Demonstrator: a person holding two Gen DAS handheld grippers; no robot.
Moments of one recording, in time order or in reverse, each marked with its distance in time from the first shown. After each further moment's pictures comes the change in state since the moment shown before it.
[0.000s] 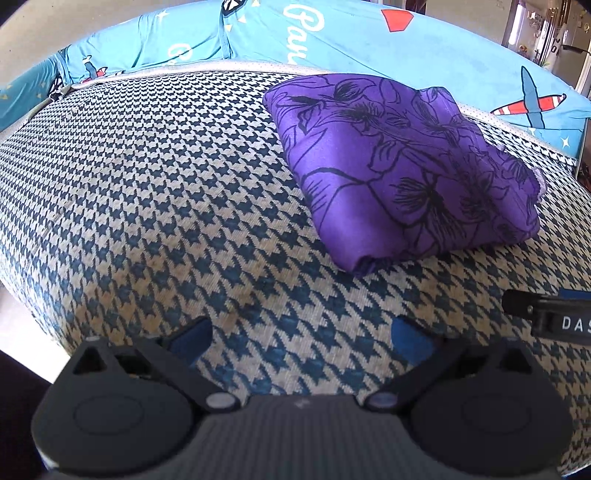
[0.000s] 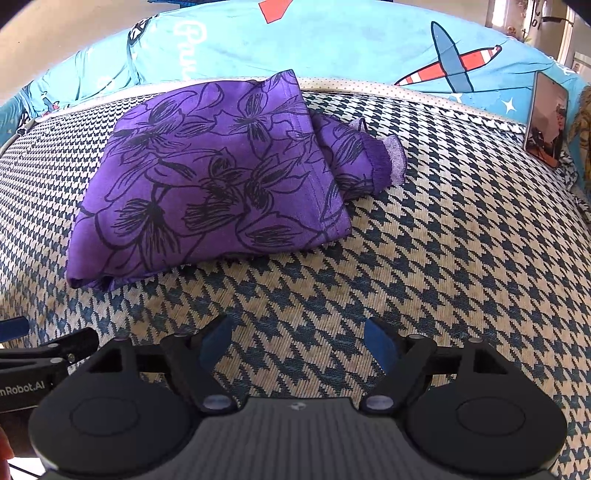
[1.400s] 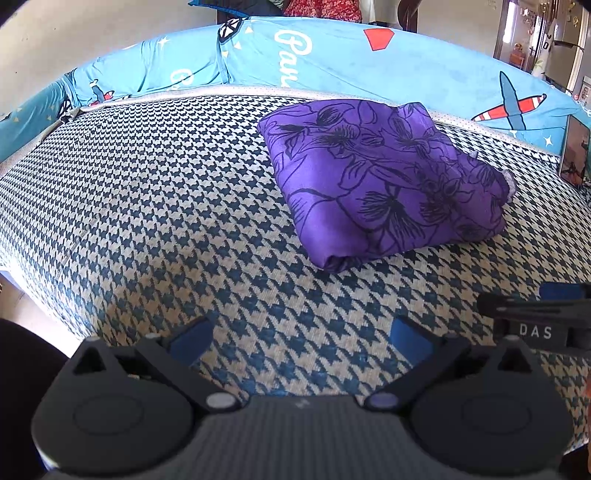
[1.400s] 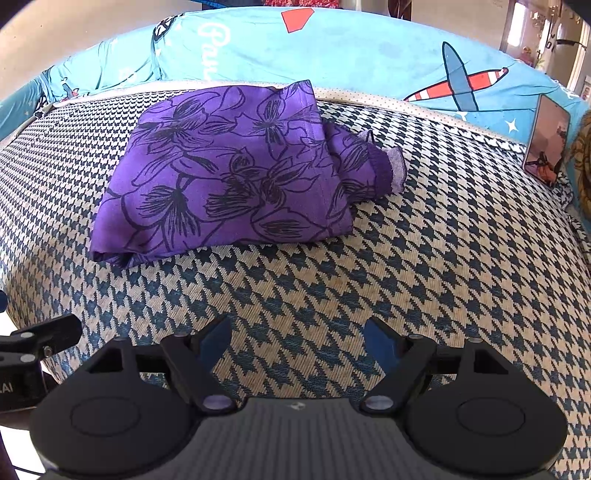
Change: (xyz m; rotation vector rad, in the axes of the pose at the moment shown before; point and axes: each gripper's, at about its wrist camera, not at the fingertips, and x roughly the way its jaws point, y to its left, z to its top) left arm -0.046 -0.020 -0.005 0.031 -0.026 0.028; right arm -0.024 0.000 -0.006 -0.079 -0.023 0.004
